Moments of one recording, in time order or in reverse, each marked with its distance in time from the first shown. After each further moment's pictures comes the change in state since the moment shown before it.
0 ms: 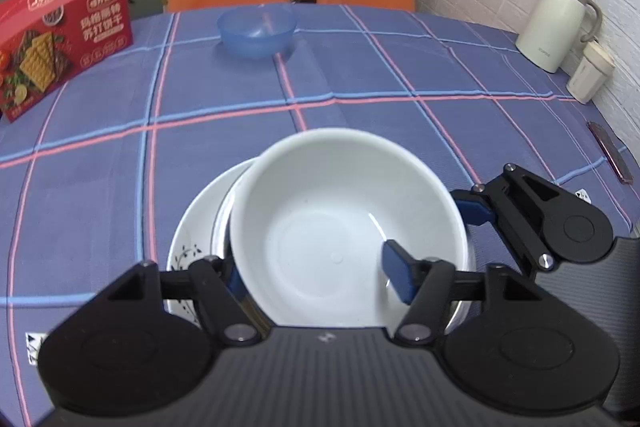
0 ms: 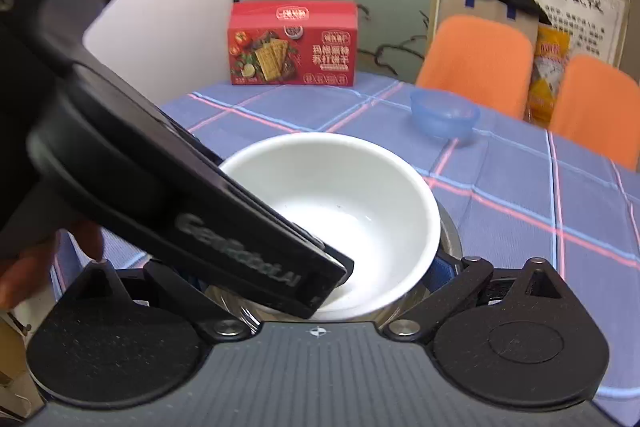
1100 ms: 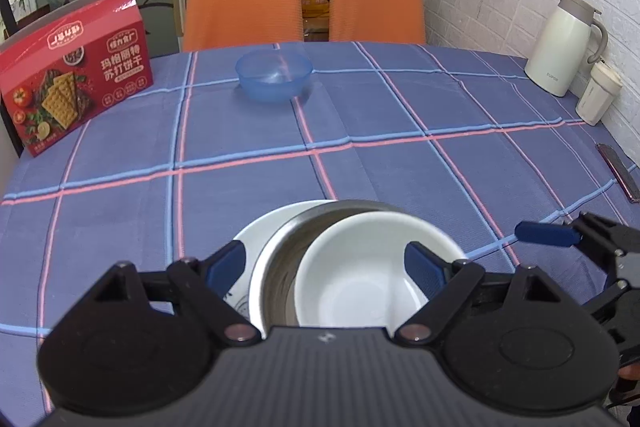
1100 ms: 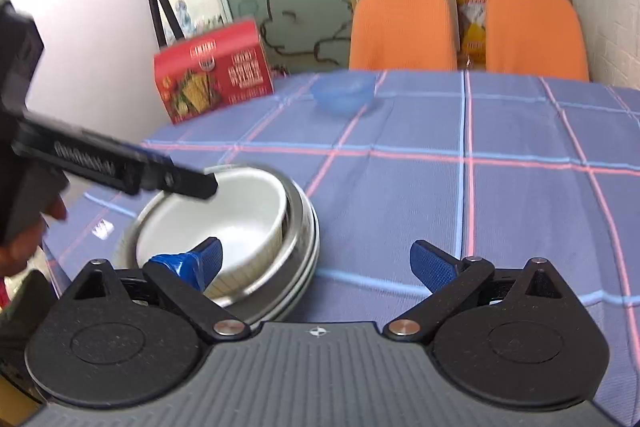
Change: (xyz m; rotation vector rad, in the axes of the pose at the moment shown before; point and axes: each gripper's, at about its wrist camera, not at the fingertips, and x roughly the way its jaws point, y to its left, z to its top) left arm -0.014 0.004 0.018 0.002 -0.080 0.054; right arm -0.027 -0.076 -0.029 0.296 -0.011 -0.026
